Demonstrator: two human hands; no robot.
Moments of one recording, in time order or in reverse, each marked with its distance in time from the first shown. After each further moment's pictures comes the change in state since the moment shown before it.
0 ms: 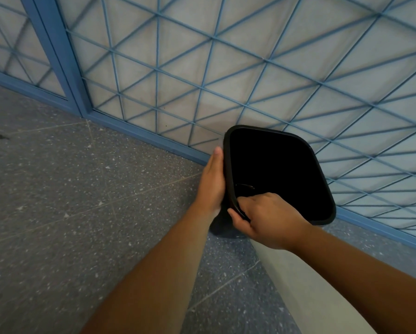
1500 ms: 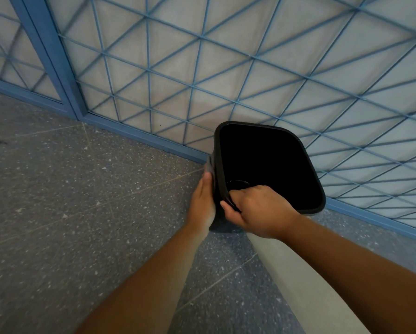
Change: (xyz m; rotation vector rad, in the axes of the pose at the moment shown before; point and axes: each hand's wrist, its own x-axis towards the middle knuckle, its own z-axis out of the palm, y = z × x) left_hand -0.045 -0.023 -0.011 0.069 -0.004 -0.011; right_hand -0.003 -0.003 -0.001 -0.032 0.066 -0.027
